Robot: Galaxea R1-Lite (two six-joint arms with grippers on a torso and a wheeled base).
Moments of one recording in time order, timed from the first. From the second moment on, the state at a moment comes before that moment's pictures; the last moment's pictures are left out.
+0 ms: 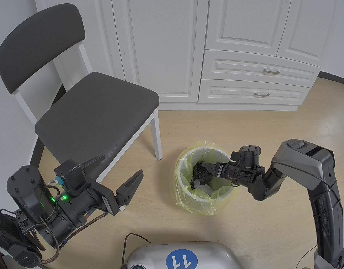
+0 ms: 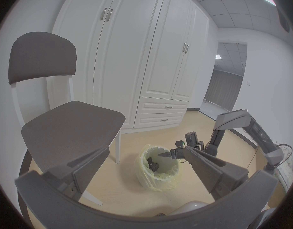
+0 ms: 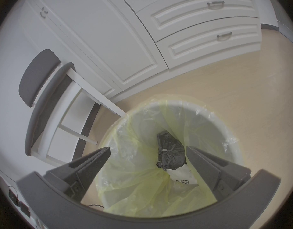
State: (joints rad) left arm -0.68 1.60 -0.20 -1.37 0.17 -0.06; right arm 0.32 2.56 -1.19 -1.02 0.18 0.42
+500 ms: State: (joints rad) left arm -0.69 1.59 -0.18 -1.37 0.17 0.02; right arm 0.28 2.15 -0.96 -0.64 0.17 0.06
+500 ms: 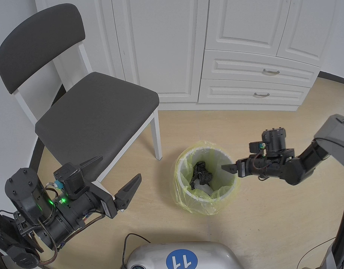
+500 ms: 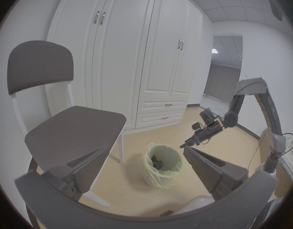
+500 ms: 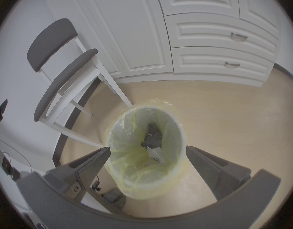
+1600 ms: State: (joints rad) left arm -0.60 1.37 -0.14 -1.35 0.18 0.14; right arm 0.10 1.42 -0.26 -1.07 0.02 -0.02
